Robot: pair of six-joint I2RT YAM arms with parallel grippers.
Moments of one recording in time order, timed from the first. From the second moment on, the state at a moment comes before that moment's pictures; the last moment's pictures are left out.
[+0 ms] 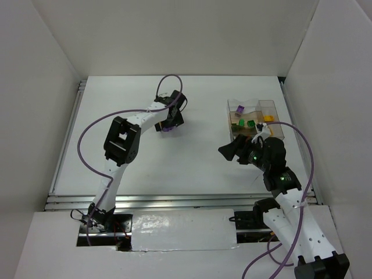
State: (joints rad) left arm -0.51 2.31 1.91 -0.79 -0.38 -0.84; right arm 0.21 0.60 0.54 -0.32 -0.36 0.59
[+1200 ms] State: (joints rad) left arm -0.86 1.17 0.80 0.06 0.07 -0.06; right arm 0.53 0.73 0.84 -0.37 -0.27 0.75
